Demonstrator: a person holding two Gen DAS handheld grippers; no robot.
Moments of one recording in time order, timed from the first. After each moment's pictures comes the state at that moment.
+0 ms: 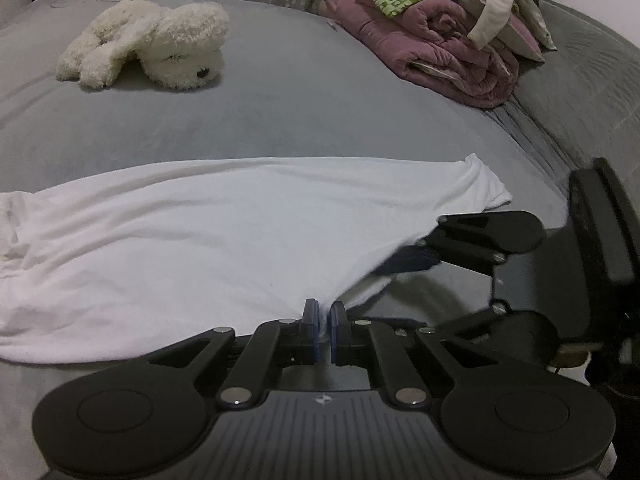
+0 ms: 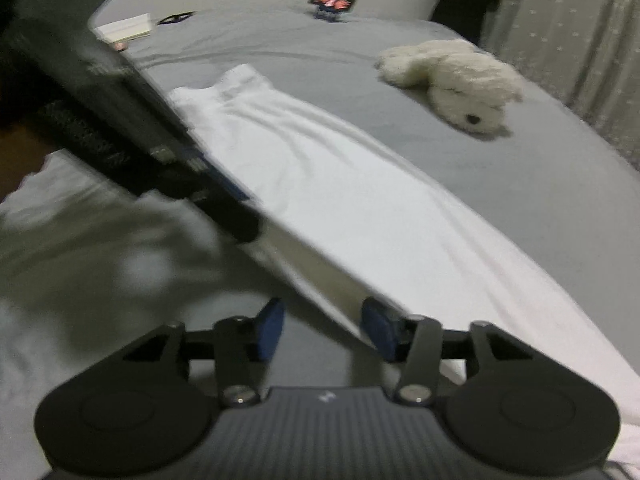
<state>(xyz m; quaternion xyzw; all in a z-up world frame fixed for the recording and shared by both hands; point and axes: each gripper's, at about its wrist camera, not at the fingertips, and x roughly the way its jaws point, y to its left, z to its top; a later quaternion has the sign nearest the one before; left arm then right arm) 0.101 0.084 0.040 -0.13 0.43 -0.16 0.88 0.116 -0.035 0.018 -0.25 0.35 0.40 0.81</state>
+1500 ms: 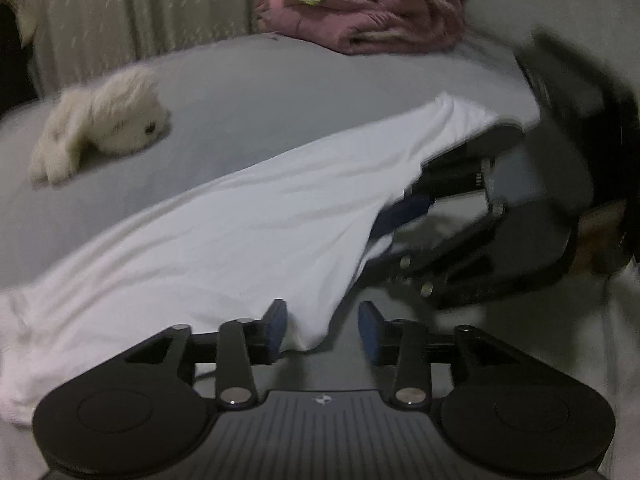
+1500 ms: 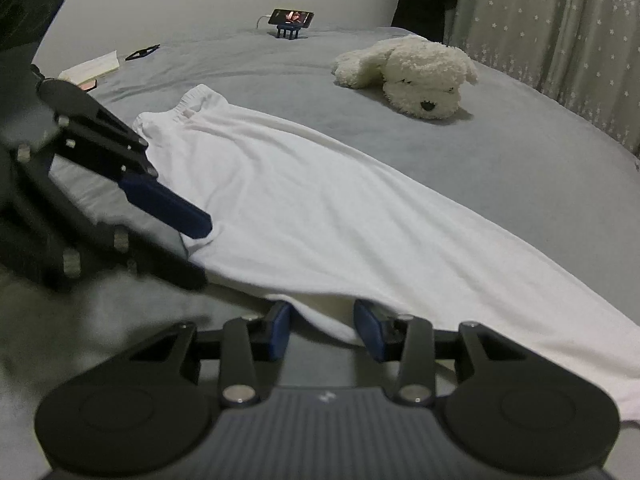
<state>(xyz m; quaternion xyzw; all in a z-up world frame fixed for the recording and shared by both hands) 0.079 0.016 0.023 0.11 0.38 -0.17 0.90 0.116 -0.074 0.018 -0.20 0.35 0.38 0.84</state>
